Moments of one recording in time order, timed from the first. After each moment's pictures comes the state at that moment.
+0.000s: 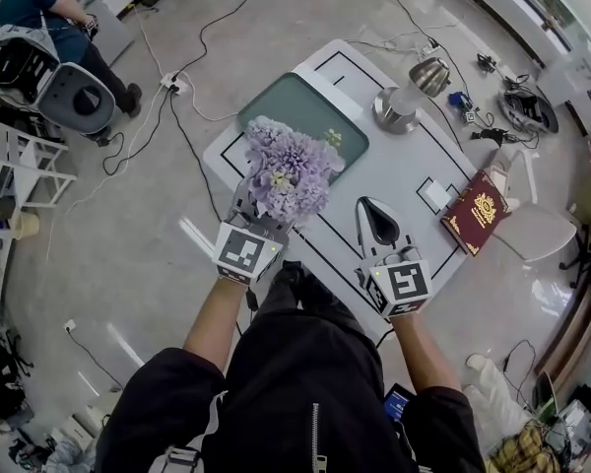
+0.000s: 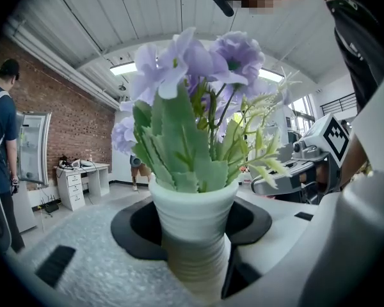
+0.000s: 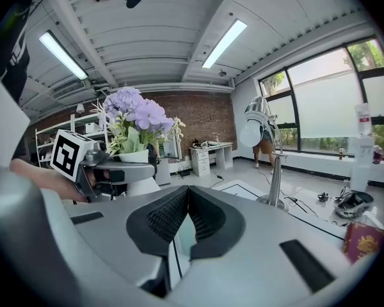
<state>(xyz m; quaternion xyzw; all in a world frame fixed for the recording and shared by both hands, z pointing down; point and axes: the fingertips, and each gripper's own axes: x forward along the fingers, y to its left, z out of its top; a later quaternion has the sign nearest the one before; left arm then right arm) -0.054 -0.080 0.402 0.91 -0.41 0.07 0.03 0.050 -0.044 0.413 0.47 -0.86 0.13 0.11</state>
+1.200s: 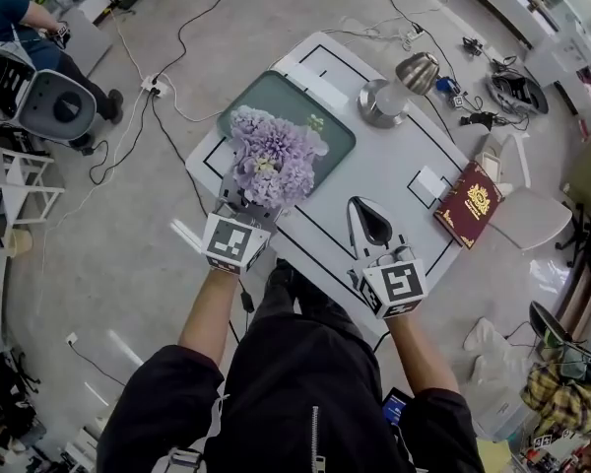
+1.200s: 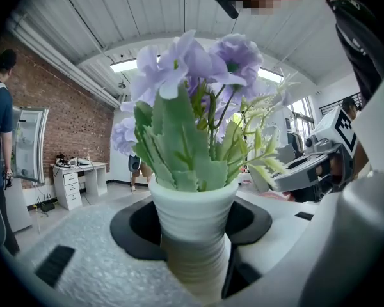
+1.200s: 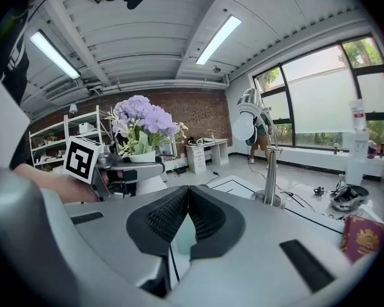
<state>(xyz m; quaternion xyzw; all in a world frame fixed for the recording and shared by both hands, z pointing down) -0.052 -0.123 0.421 0.91 -0.40 0.06 0.03 0.058 -0.059 0.425 0.49 -0.85 0.15 0.11</state>
